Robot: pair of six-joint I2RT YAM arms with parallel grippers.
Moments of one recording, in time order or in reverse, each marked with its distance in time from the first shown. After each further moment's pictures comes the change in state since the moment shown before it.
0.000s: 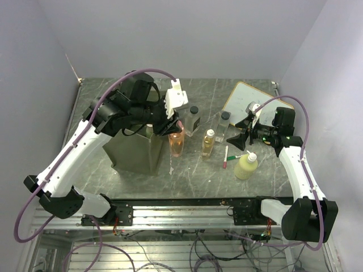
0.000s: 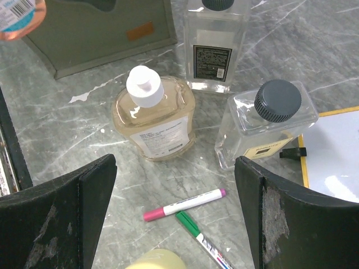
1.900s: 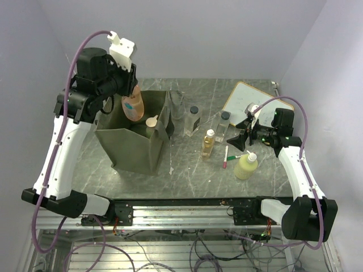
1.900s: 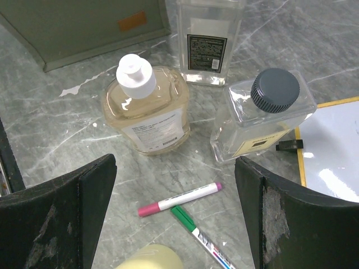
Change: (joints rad) left arm 0.400 0.010 0.147 0.126 -0.439 -0.271; right arm 0.000 0.014 -0.016 0.005 0.032 -0.023
